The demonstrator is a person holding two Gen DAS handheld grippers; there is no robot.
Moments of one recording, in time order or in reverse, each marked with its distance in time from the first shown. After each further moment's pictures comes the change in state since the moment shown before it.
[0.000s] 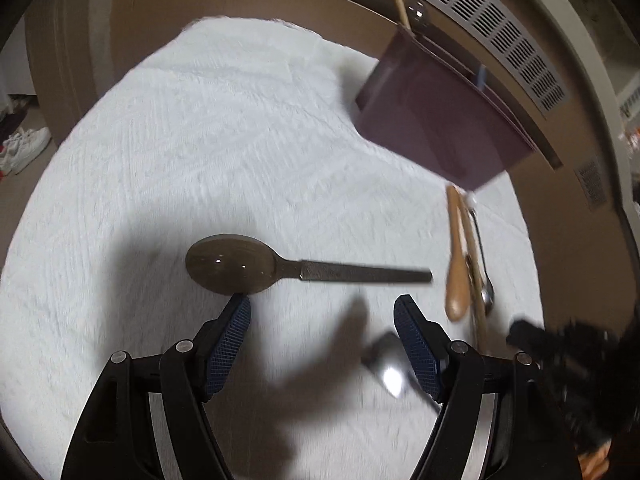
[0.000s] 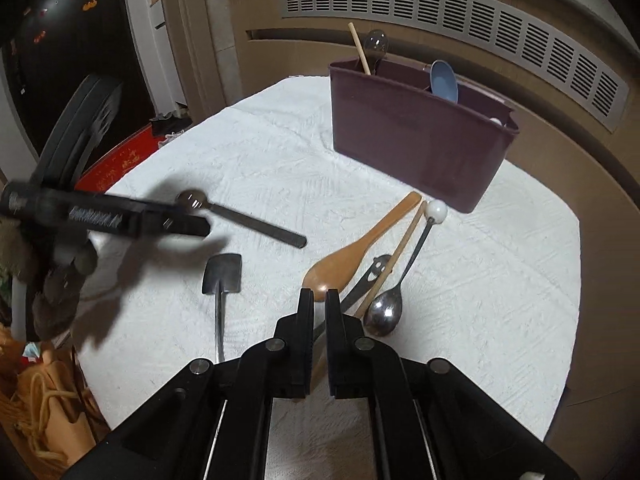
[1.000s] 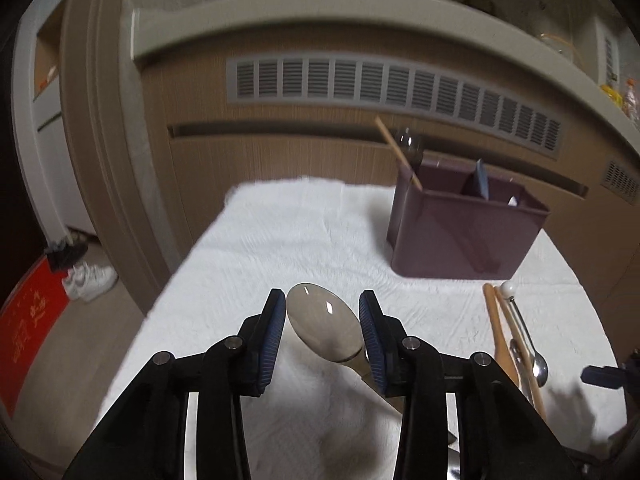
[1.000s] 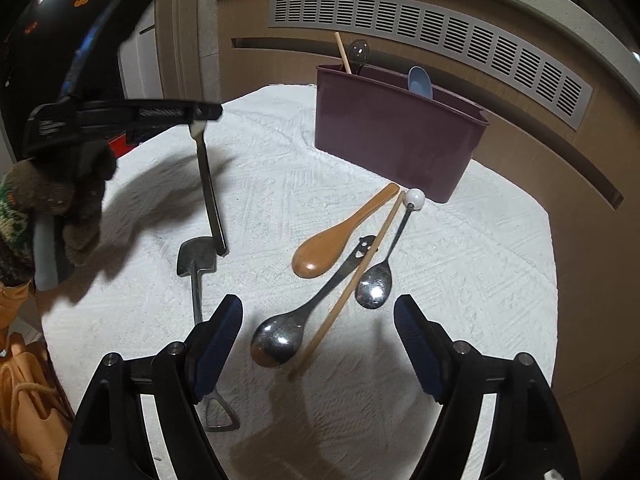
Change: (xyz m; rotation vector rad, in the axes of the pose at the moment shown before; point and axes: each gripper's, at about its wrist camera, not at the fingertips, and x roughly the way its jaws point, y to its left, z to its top) left arm -0.062 -0.022 0.008 0.249 -0.494 0.251; right arm -0.001 0.021 -0.027 -0.003 -0.082 -0.144
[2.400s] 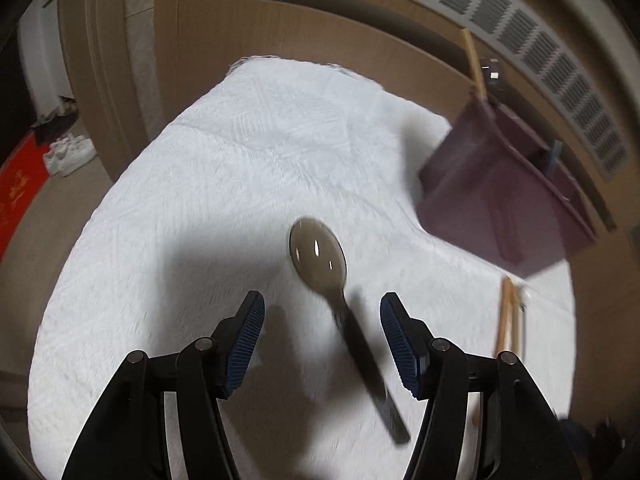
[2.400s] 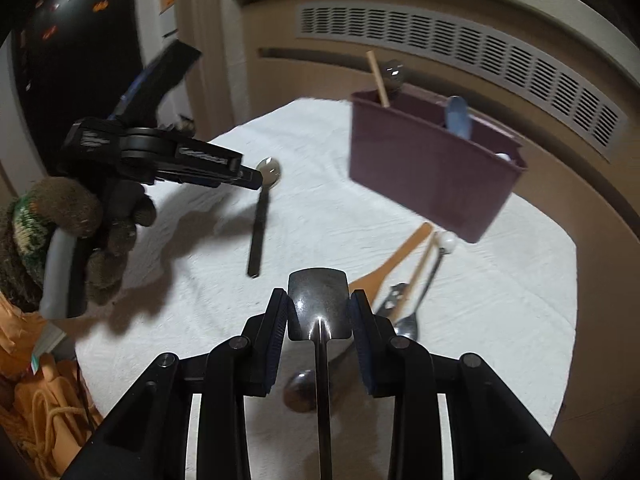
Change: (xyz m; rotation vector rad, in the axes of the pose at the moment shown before) left arm 0.101 0.010 0.008 -0.293 0.442 0.005; right arm -0.002 0.001 0.029 -0.018 -0.016 0.104
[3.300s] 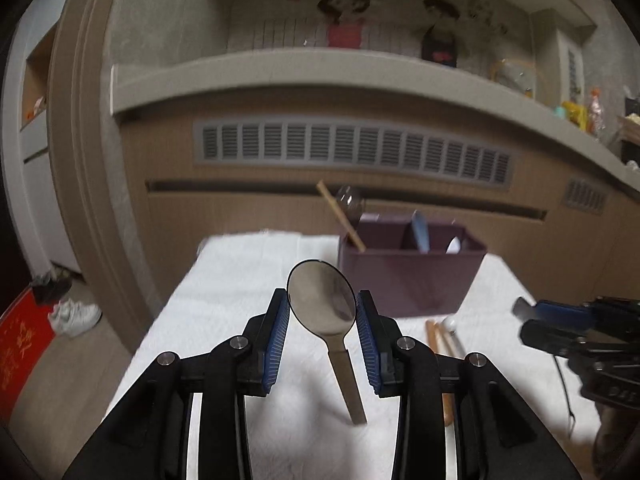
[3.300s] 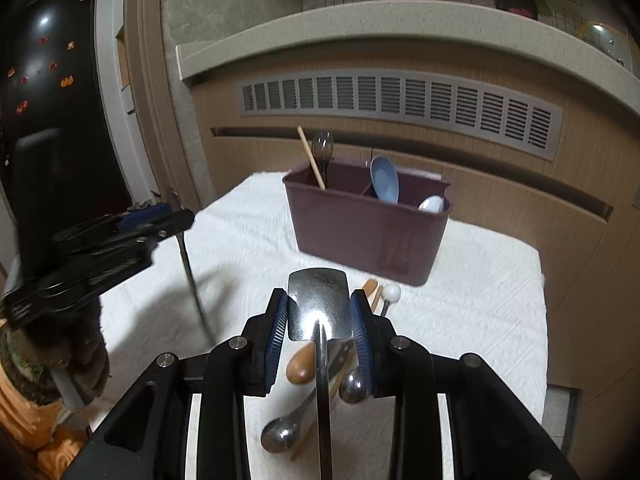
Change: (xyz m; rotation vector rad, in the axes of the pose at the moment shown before) left arm -0.139 -0.040 -0.058 0.351 -0.575 -0.115; right arm -0.030 -0.042 0.017 0.172 -0.218 -0.069
